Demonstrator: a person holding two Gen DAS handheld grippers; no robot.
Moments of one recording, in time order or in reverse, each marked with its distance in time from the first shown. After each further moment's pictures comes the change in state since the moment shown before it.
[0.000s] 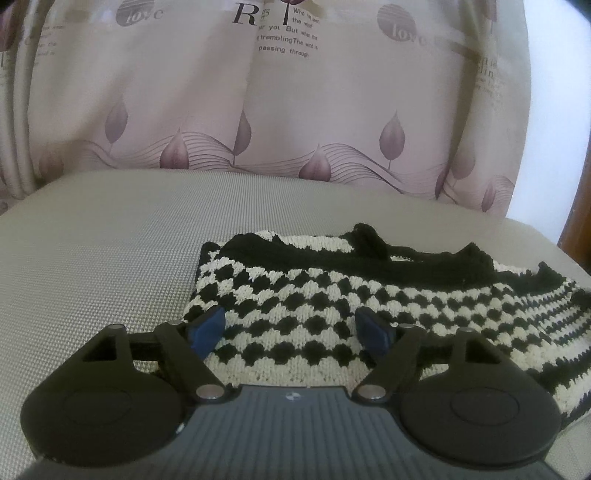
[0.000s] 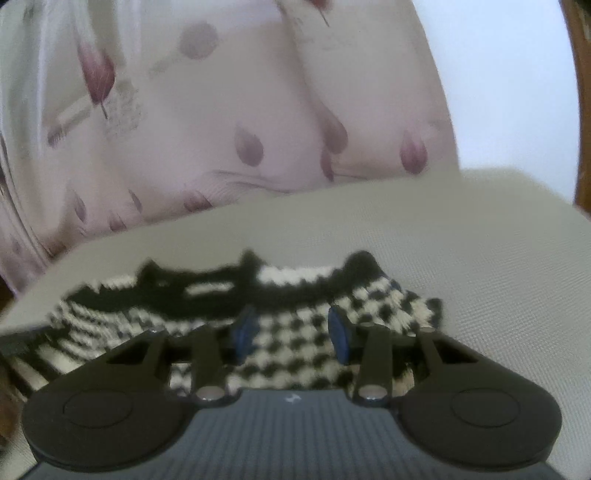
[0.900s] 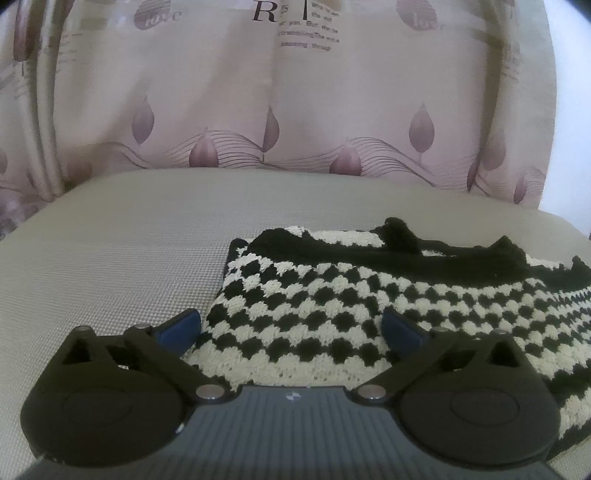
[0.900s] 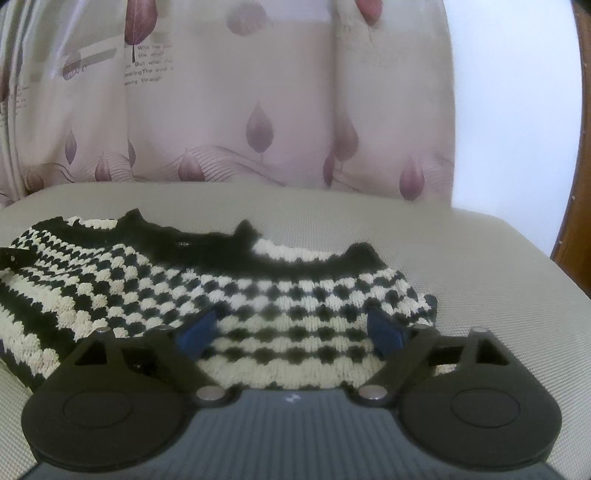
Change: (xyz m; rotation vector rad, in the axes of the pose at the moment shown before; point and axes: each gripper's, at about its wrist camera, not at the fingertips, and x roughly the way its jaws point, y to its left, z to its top) left arm 0.000 -0.005 0.000 0.015 0.015 0.124; right arm 0.008 0.032 -0.032 -0.213 -0.044 -0.114
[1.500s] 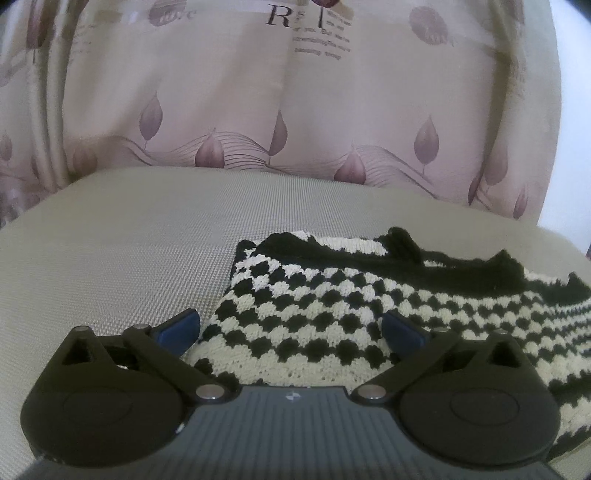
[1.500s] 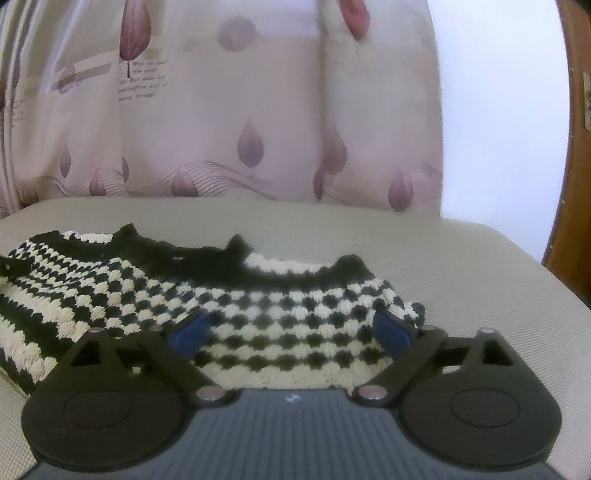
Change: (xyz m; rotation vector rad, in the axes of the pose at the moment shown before) left arm -0.004 0.008 -0.001 -0.059 -0.013 -0.022; right arm -0.009 -0.003 0.000 0.011 -0.050 -0.020
